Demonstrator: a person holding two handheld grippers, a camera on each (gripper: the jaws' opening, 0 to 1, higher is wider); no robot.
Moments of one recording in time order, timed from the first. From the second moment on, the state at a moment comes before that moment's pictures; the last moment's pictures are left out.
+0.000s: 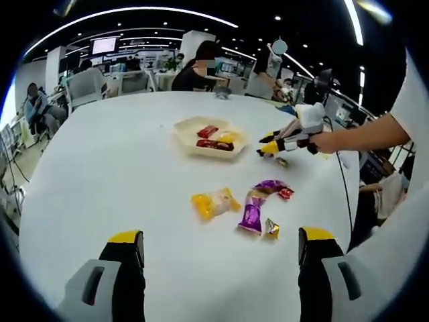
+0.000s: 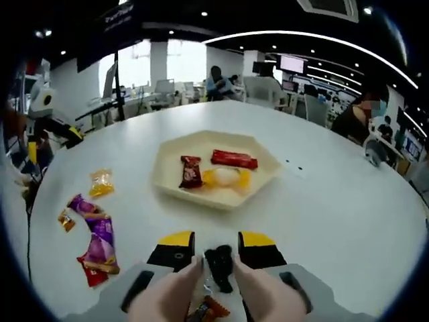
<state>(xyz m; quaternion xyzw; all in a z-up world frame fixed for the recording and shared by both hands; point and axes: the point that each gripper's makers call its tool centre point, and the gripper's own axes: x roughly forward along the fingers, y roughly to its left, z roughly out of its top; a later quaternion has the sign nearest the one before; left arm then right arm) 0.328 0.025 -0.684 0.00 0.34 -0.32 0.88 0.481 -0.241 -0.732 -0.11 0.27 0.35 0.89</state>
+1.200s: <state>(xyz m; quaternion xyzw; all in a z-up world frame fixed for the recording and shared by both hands) 0.329 -0.061 -0.600 -0.07 0.23 -0.23 0.94 0.406 -0.290 -0.665 0.05 0.28 0.27 0.92</state>
